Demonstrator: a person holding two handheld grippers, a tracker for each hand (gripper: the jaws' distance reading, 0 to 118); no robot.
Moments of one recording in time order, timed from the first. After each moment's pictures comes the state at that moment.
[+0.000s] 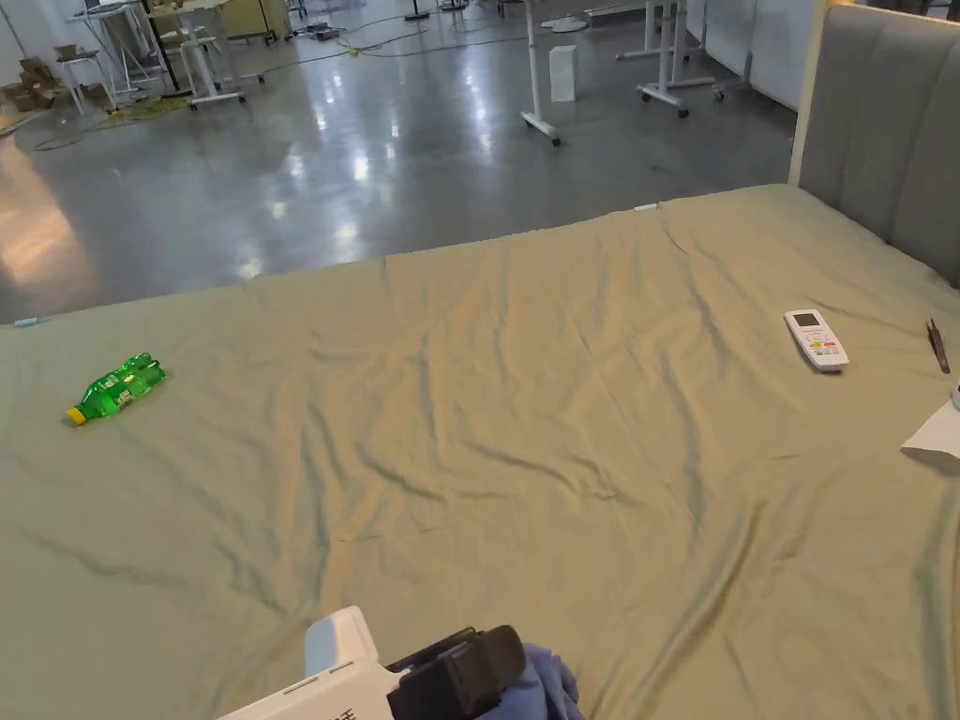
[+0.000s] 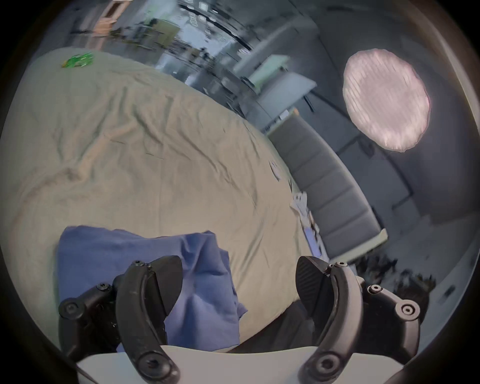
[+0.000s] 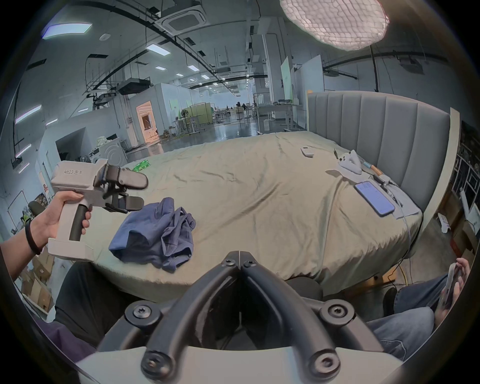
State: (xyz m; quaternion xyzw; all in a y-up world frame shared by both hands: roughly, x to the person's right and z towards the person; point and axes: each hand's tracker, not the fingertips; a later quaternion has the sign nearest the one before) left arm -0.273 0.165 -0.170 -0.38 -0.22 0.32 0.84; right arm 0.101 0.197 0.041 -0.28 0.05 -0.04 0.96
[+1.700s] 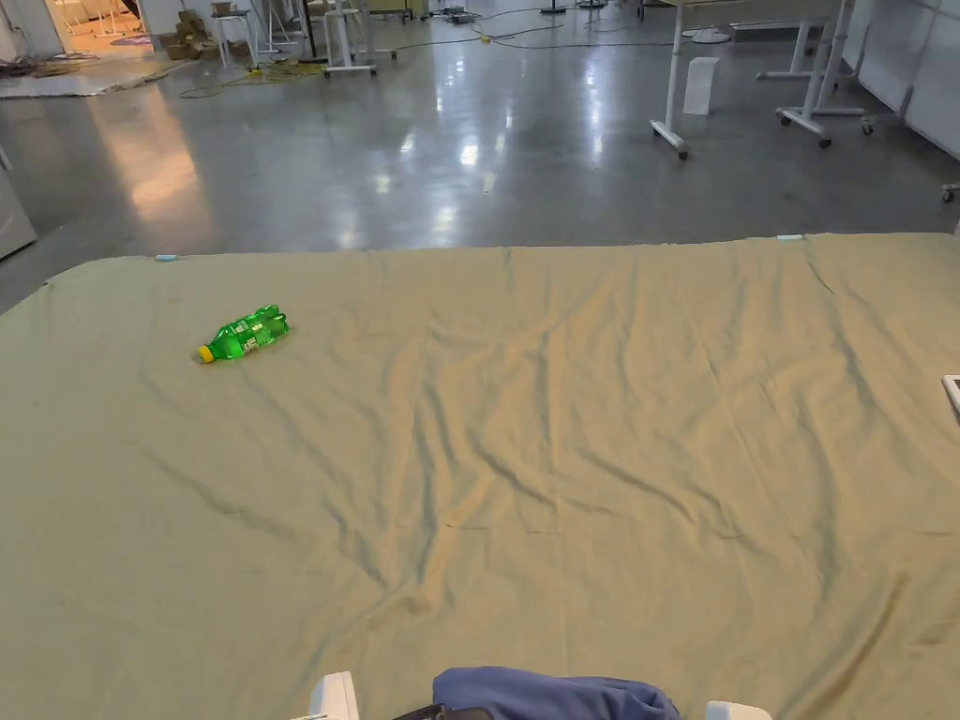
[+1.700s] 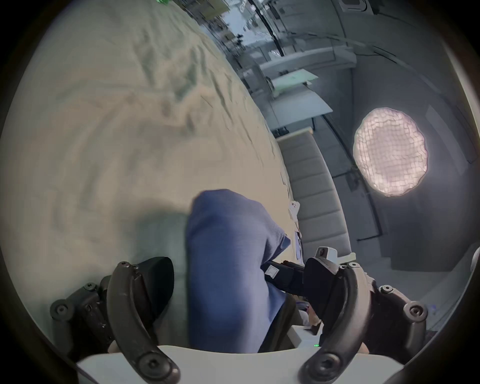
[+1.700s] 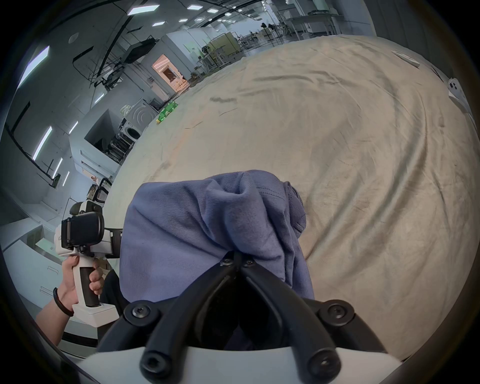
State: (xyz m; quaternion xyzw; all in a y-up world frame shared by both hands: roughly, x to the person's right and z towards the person) left arm -0.403 0.052 -0.182 -0.42 -0.27 0.43 0.75; right arm -0.014 0.091 -0.174 -0.49 0.21 -0.15 0.83
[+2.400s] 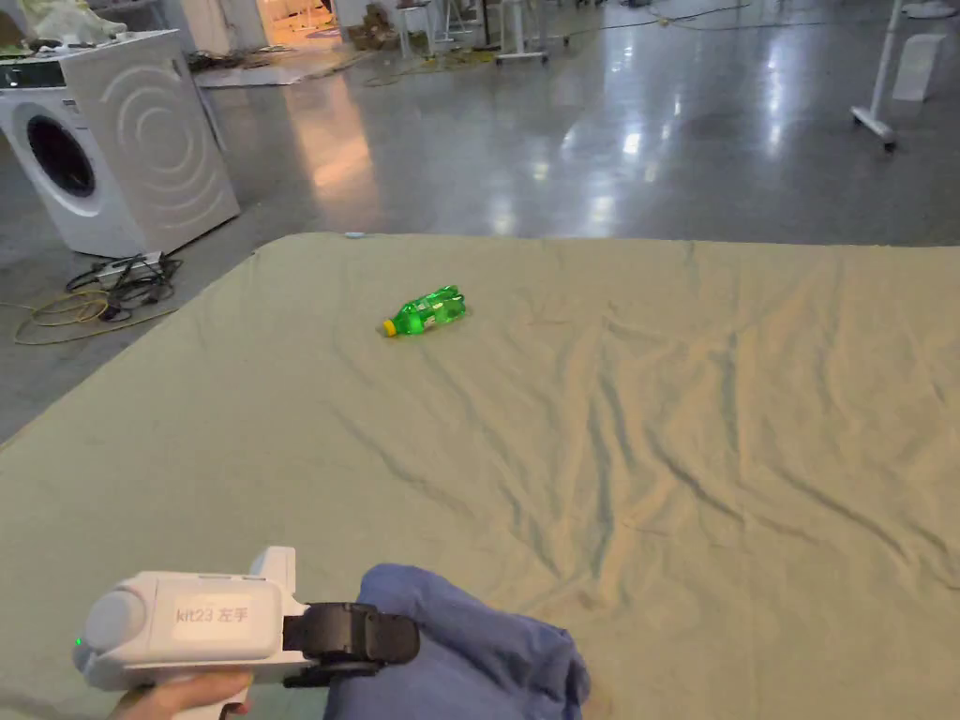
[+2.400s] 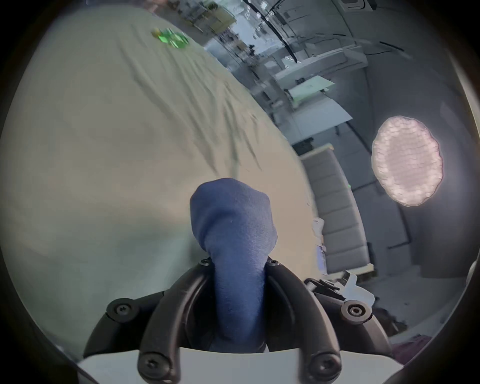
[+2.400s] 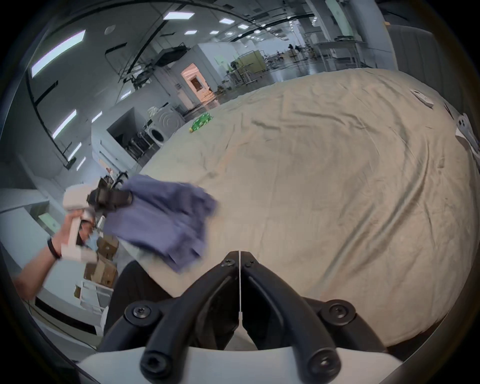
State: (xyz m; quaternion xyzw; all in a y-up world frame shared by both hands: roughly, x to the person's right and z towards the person) left arm -0.611 0.173 -0.154 -0.43 -0.12 0.36 0.82; right arm -0.042 0.141 -0.127 -0.43 0.27 -0.10 0.86
